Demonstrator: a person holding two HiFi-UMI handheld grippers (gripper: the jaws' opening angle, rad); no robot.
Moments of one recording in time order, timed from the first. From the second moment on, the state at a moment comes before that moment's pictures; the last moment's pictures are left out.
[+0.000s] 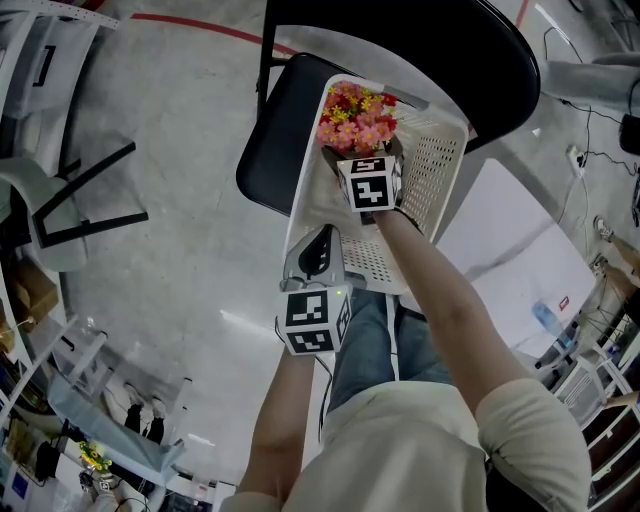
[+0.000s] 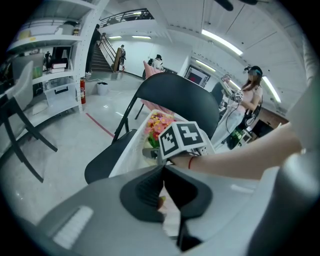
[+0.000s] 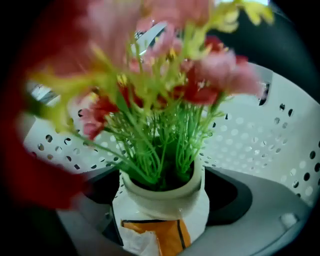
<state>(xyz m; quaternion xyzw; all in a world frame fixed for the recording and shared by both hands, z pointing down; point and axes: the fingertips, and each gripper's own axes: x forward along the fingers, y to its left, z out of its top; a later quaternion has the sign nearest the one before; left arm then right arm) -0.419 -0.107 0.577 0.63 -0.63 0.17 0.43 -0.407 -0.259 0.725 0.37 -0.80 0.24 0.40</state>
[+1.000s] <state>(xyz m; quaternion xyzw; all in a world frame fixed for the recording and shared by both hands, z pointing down) -0.410 -0.093 0.550 0.62 -0.64 0.17 0.43 -0.373 -0.230 0.629 0.40 -0.80 0.28 0.35</state>
